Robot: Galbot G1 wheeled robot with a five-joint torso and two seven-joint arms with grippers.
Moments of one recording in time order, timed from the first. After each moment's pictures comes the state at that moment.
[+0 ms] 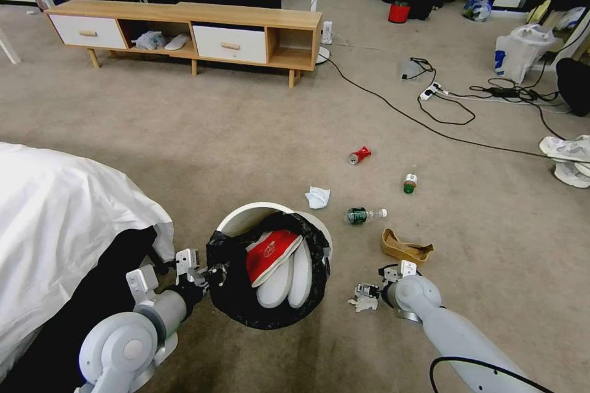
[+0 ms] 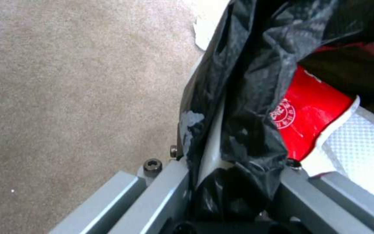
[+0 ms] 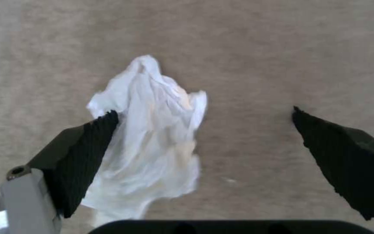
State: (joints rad) left arm 1.47 -1.20 -0.57 -2.17 -1.06 0.69 -0.22; right arm -0.91 1.03 0.01 1.29 1.28 -0.62 0.53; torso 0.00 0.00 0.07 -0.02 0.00
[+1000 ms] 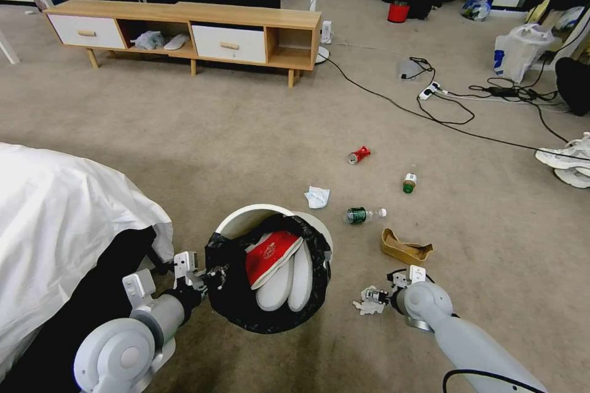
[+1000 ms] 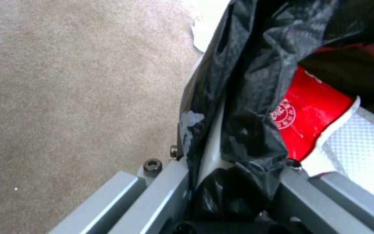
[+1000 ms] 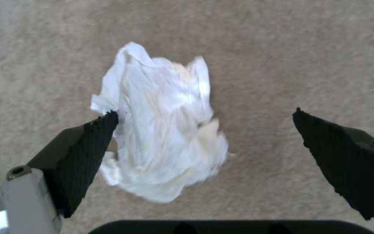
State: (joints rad) left arm 1.50 -1.21 -0.59 -2.20 -1.03 0.69 -0.20; right arm -0.95 1.02 0.00 1.37 1.28 -0.62 0.56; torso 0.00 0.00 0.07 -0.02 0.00
